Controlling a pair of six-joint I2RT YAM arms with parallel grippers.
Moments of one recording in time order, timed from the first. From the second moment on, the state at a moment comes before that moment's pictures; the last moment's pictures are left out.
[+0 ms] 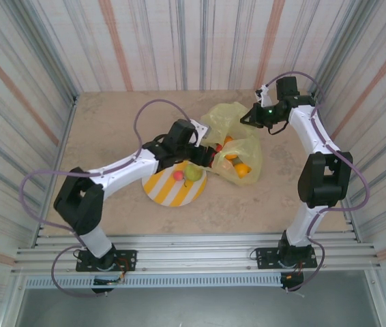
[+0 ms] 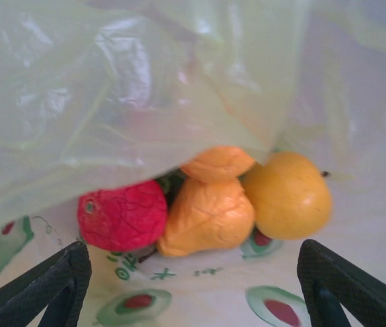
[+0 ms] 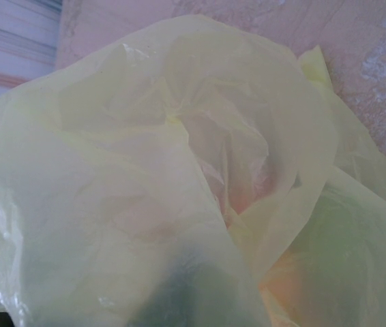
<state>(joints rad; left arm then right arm) -0.74 1.66 1.22 -0.22 0.18 -0.23 0.06 1.83 1.65 -0.84 -0.71 0.20</state>
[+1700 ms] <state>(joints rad) -0.60 1.63 0.89 -0.29 0.11 -0.32 0.06 1.83 1.65 -0.84 -0.71 0.20</state>
